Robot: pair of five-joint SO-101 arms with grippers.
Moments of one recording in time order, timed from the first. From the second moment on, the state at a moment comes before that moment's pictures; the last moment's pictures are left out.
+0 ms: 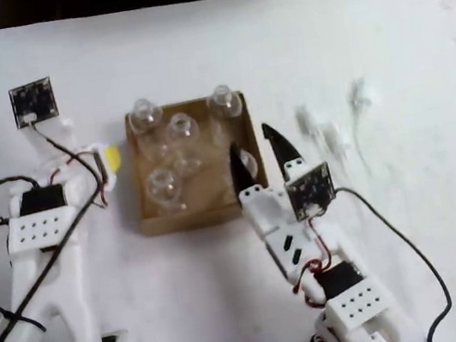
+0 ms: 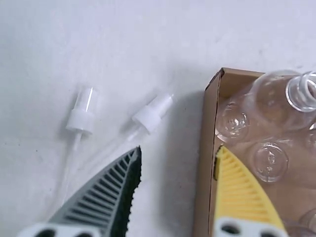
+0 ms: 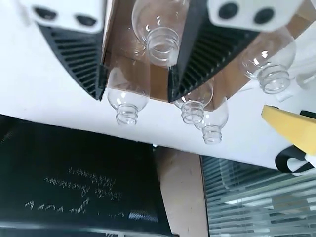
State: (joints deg) left arm -12.2 -26.0 43.2 43.6 8.5; right arm -25.1 -70.5 96.1 -15.7 2.4
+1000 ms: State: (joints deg) left arm -12.2 -26.0 43.2 43.3 8.7; right arm 1.8 -102.7 96.4 10.5 -22.3
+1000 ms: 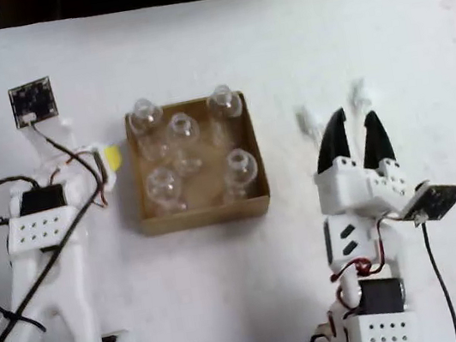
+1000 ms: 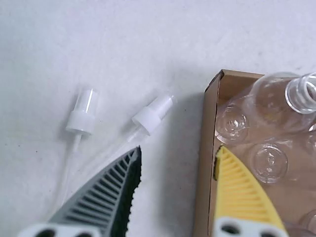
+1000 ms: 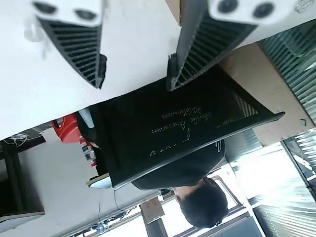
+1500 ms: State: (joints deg) left arm -12.2 -26.0 43.2 43.3 8.7; right arm 1.9 -102.7 96.4 13.5 -22.3
